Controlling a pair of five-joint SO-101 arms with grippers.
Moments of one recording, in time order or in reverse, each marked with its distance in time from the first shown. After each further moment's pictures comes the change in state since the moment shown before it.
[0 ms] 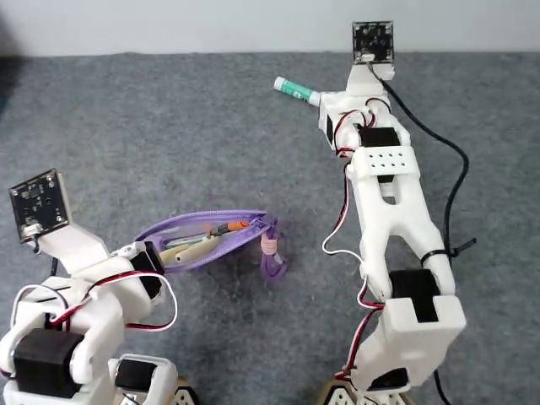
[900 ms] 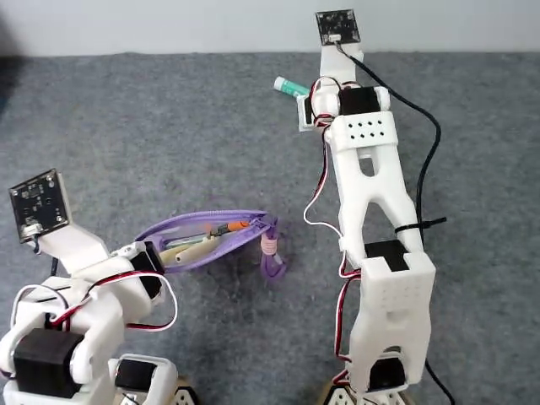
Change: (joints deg) left arm 0.0 0.0 0.0 0.0 0.0; right arm -3.8 19.3 -38.9 39.6 0.2
